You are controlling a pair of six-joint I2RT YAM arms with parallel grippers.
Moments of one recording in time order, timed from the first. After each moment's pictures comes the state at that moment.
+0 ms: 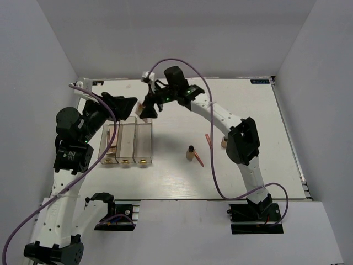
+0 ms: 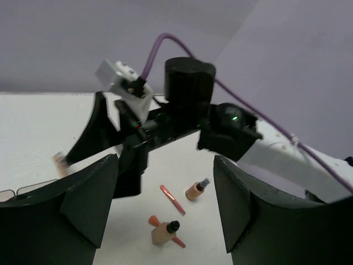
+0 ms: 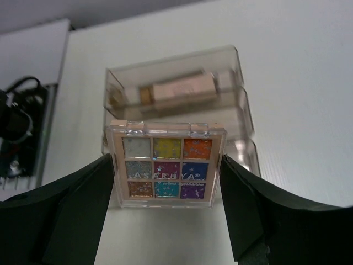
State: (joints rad) left arm -0.15 0.82 1.07 -0.14 0.41 -0.54; right arm 0.71 2.17 2.07 -0.41 -0.85 -0.20
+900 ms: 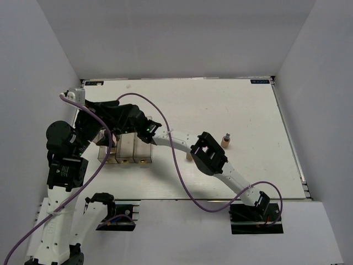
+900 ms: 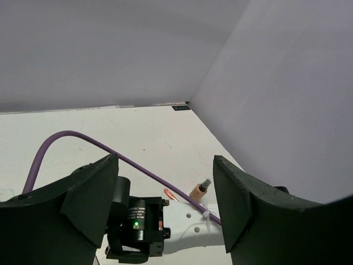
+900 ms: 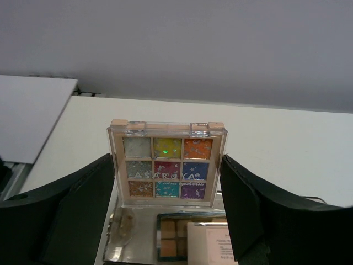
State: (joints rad) left arm -0.15 0.69 1.07 -0.19 0.40 -0.49; right arm 1.07 2.54 2.20 0.31 -0.66 -0.02
